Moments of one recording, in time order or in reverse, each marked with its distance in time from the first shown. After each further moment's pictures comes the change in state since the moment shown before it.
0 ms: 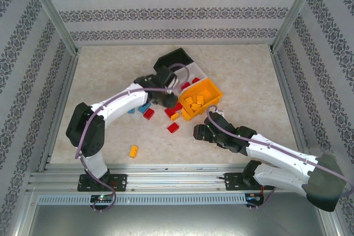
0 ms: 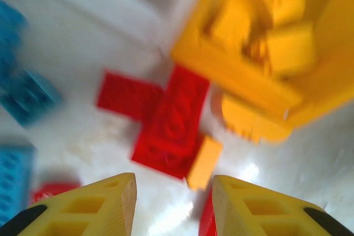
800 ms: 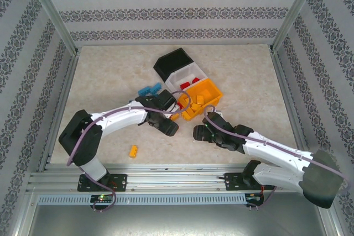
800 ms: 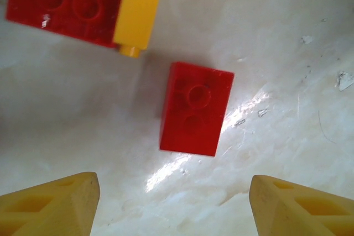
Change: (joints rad) left arm -0.138 -0.107 -0.352 0.039 0.079 0.036; right arm -0.013 0.054 0.007 0.004 -0.016 -0.022
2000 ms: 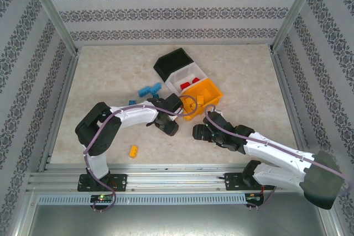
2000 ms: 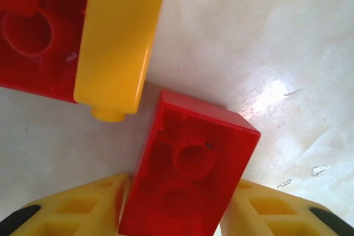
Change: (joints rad) left arm -0.019 0.160 0.028 0.071 -0.051 0.003; right arm 0.000 -0.014 0.000 0.012 -0.003 0.002
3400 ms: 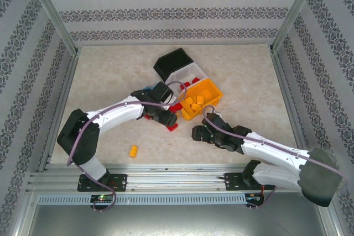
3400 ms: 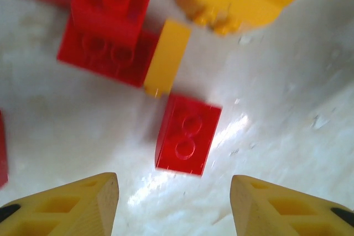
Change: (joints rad) left arm 0.093 -0.196 -0.018 -0.047 0.096 -0.052; right arm 0.000 0.063 -0.026 0.052 -0.019 0.017
